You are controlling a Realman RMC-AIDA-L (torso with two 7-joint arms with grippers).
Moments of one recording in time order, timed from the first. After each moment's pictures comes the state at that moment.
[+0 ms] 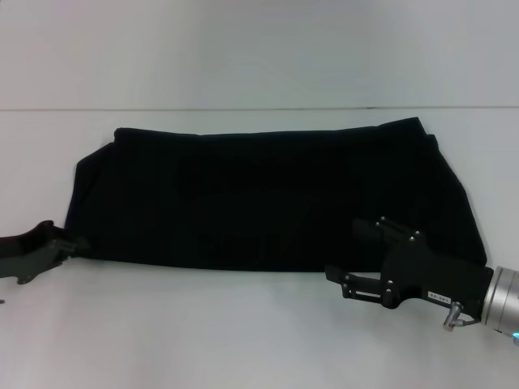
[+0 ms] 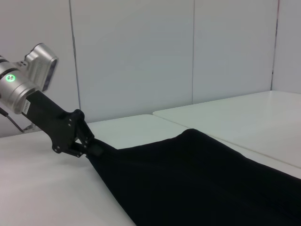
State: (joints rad) left arm -0.52 -1.96 0.40 0.52 2.33 1.26 -2.46; right arm 0.54 2.10 -0.64 -0.24 -1.83 -1.33 0.76
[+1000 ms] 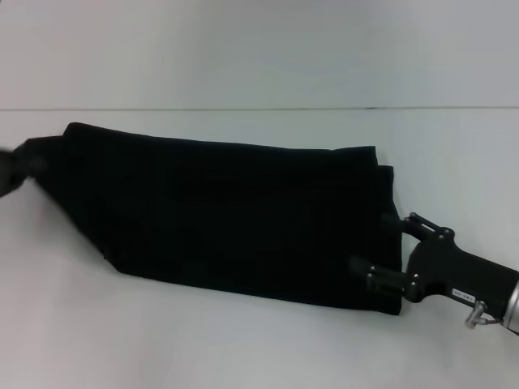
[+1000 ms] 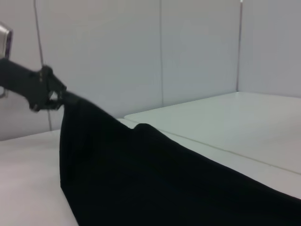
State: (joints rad) left arm -0.56 -1.89 0.23 0.60 2.25 1.40 -2.44; right arm 0.49 2.09 -0.57 -0.25 -1.82 -1.33 0.76
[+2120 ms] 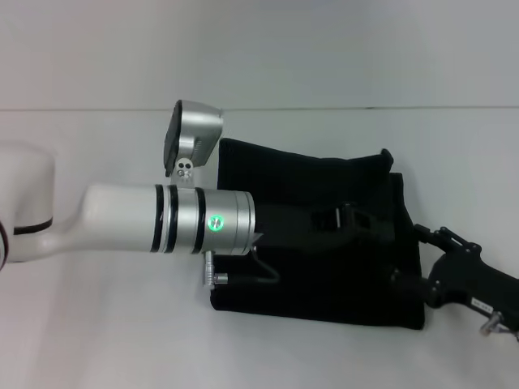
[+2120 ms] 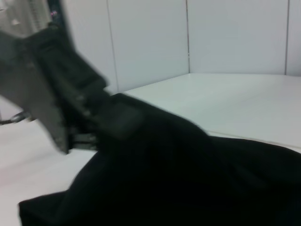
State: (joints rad) left arm -0.94 -2.17 0.62 0.25 2.08 1.32 -2.21; right arm 0.44 2.10 -0.49 -0.24 -1.82 -1.26 0.76
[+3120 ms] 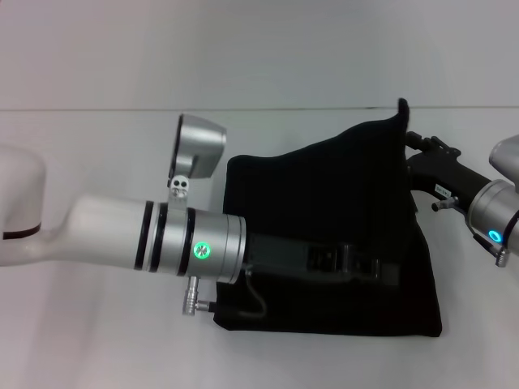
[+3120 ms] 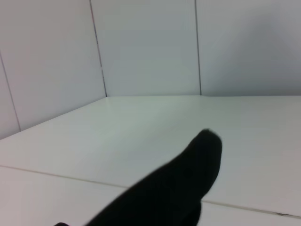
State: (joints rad) left arm -0.90 -2.17 0.72 0.28 2.07 1.46 -2.13; right arm 0.72 2.10 -0.44 -0.12 -1.57 -0.89 0.78
